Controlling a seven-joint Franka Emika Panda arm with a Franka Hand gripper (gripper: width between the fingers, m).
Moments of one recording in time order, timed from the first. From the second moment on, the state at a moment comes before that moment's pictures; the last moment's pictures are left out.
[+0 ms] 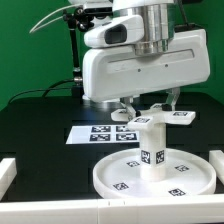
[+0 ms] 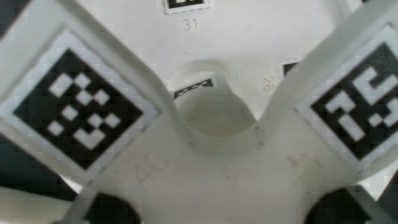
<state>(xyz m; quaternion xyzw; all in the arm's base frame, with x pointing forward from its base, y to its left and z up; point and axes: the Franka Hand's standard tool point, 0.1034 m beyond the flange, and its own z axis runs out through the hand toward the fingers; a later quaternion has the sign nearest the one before) 0.557 0.027 0.104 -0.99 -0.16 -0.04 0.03</state>
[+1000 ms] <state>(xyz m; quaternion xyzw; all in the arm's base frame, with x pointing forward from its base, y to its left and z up) 0.557 0.028 0.104 -1.00 -0.08 -0.03 0.04</state>
